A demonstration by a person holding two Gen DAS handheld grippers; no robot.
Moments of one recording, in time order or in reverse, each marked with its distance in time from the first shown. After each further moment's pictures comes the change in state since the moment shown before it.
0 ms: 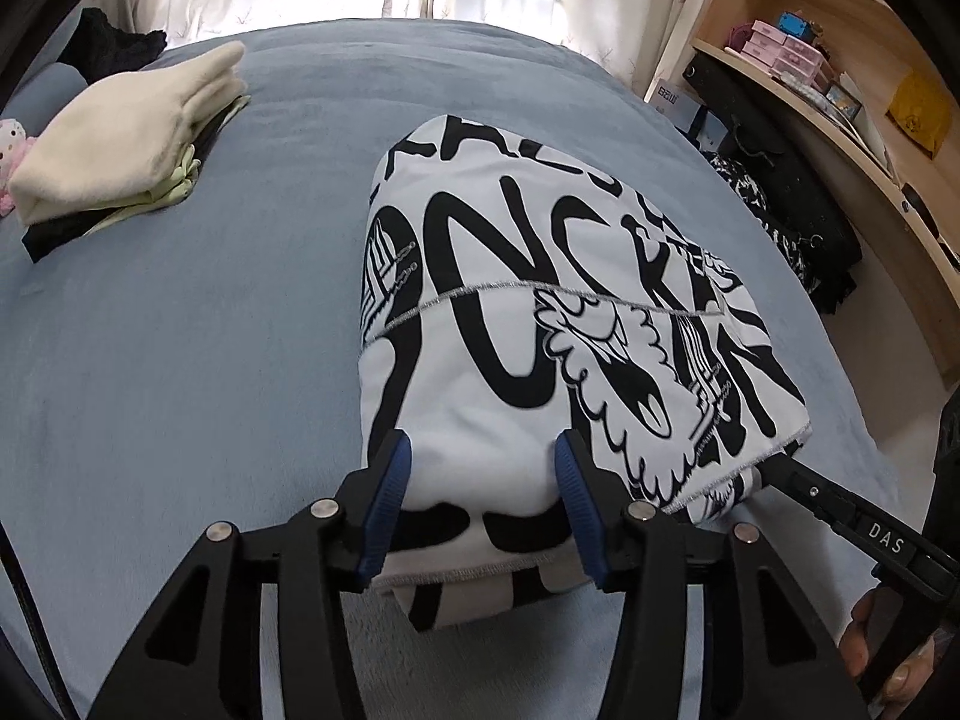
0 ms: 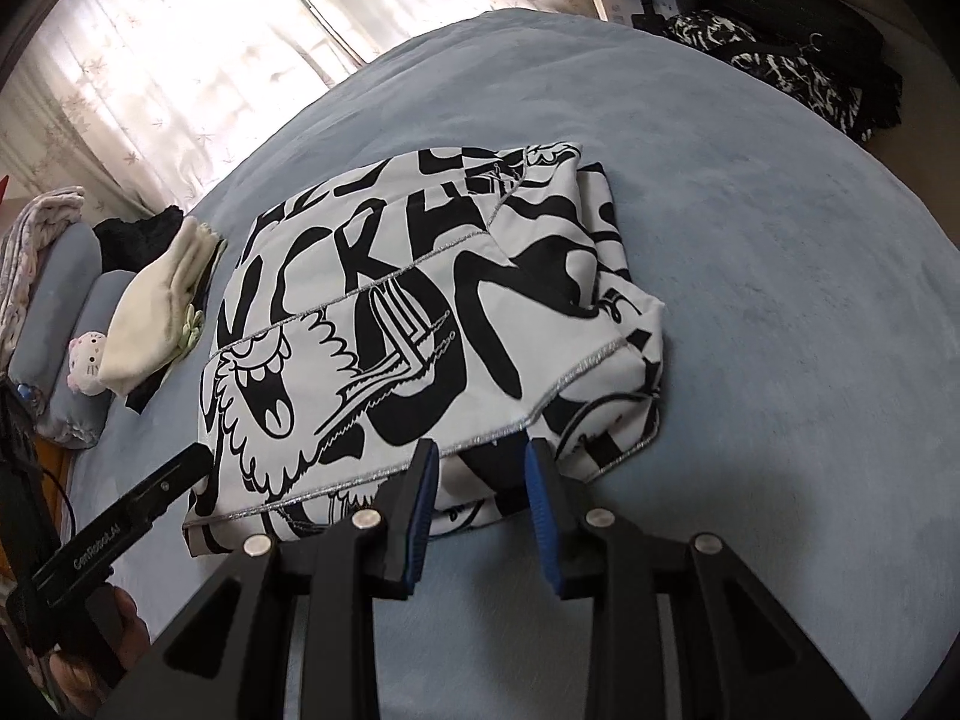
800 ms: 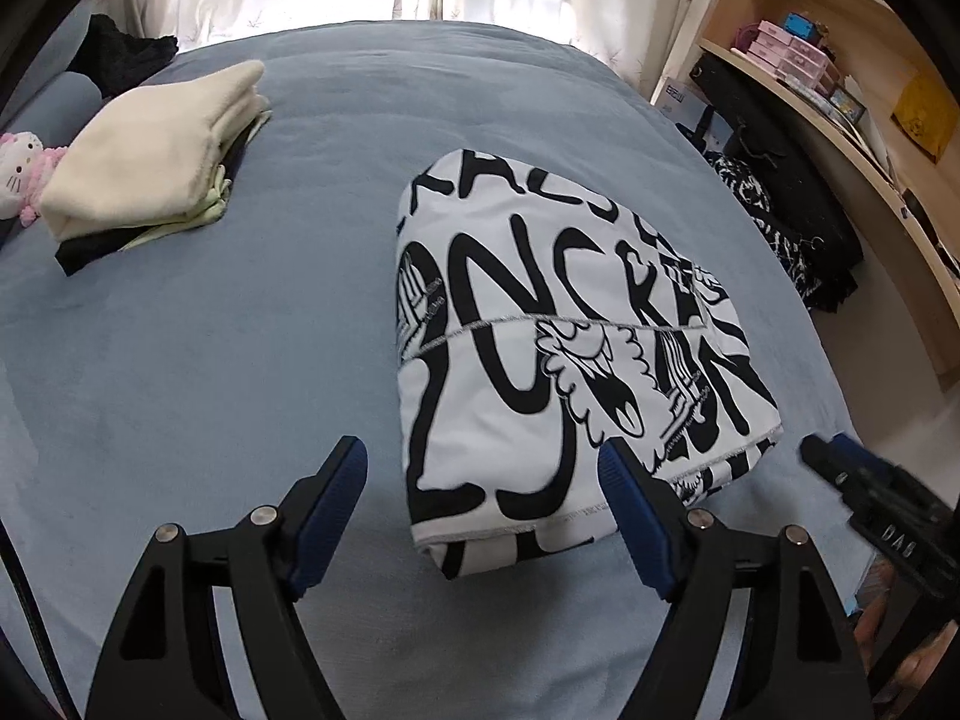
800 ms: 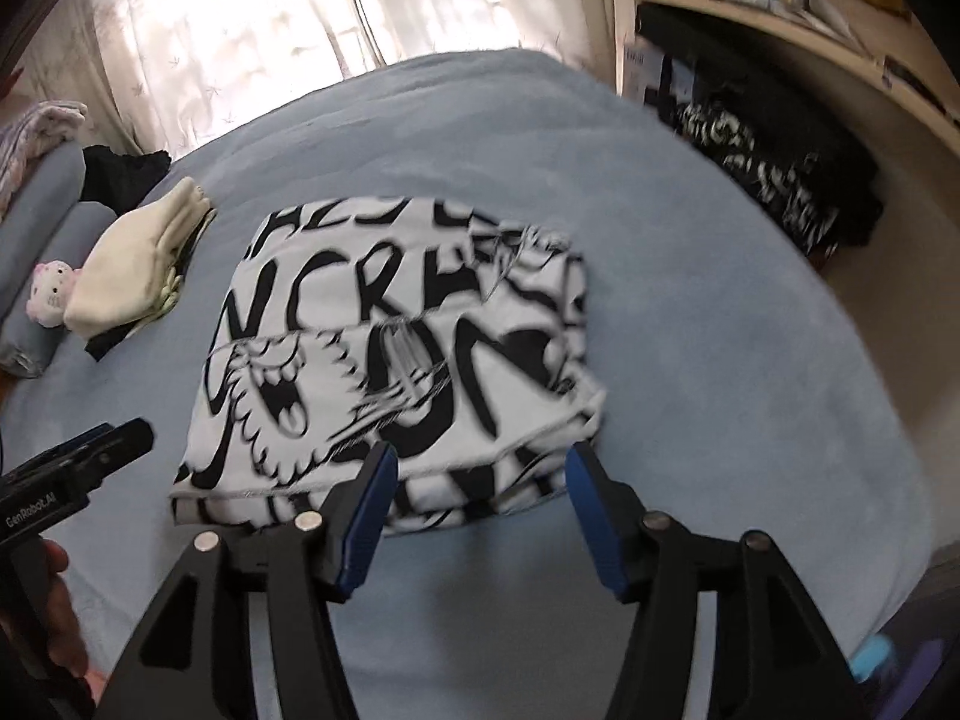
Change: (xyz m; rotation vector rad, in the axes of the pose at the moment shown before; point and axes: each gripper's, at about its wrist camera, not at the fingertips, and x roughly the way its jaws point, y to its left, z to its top) left arm -0.051 0.005 0.021 0.001 0.031 0.040; right arm -0.056 0.038 0.022 -0.216 -0.052 -0.193
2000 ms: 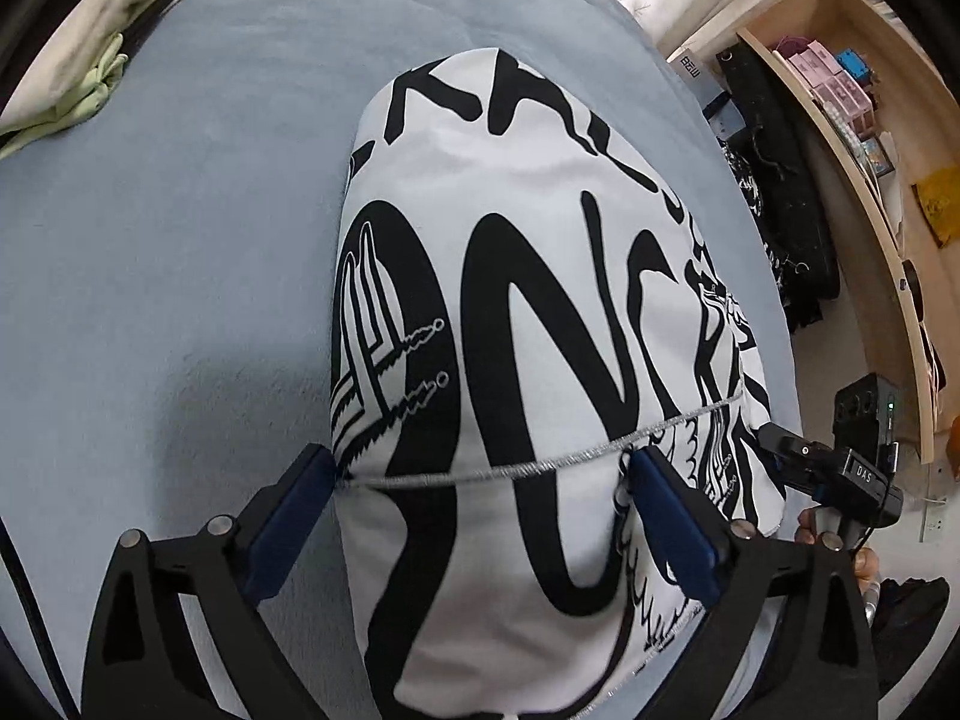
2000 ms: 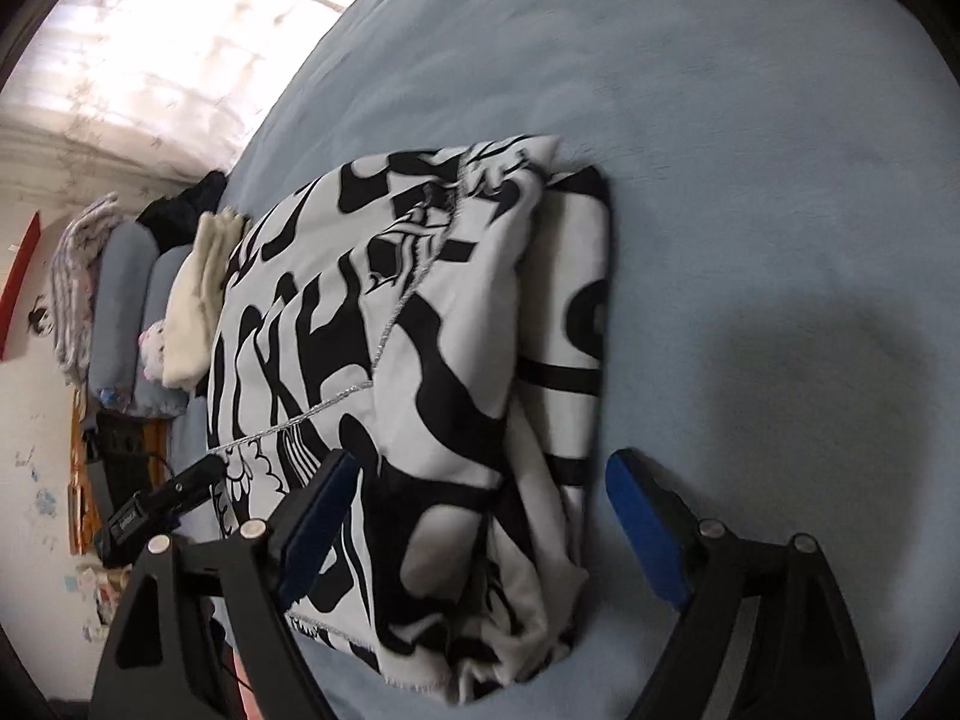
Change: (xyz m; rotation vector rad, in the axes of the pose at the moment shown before) left arm 0.137 0.026 0.051 -0.165 0.227 -0.251; right arm 0.170 -0.097 0.060 0.227 0.365 0.537
